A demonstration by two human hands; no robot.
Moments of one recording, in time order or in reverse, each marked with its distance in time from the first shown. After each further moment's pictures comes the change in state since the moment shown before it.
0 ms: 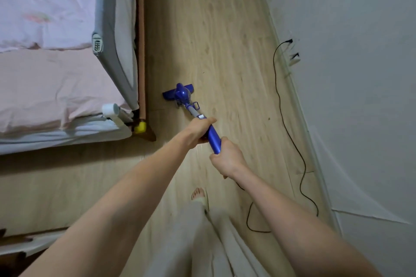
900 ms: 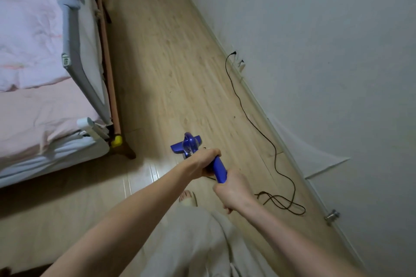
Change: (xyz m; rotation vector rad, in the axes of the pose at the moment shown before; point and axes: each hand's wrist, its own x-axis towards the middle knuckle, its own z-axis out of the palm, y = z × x) left_hand -0.180 -0.172 0.124 0.182 -0.223 -0.031; right_hand -0.245 0.166 0.018 0.279 0.126 0.126
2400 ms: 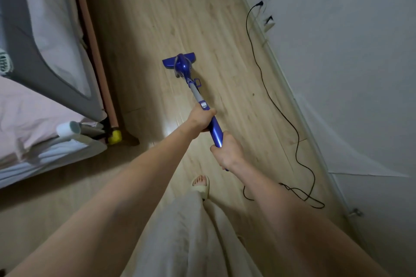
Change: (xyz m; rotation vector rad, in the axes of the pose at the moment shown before) left_hand 0.234 0.174 -0.129 0.112 0.132 0.136; right_hand 0.306 -0.135 0.042 -0.100 0.002 0.078
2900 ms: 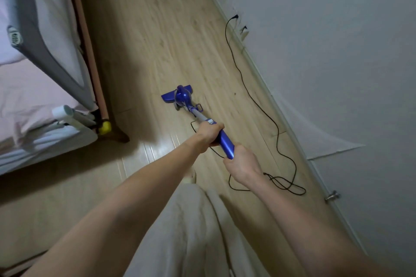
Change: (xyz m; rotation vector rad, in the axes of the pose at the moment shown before) left_hand -0.152 -0.083 0.117 -0.082 -0.085 -0.033; right_hand -0.159 0.144 -0.041 -0.208 0.130 -0.054
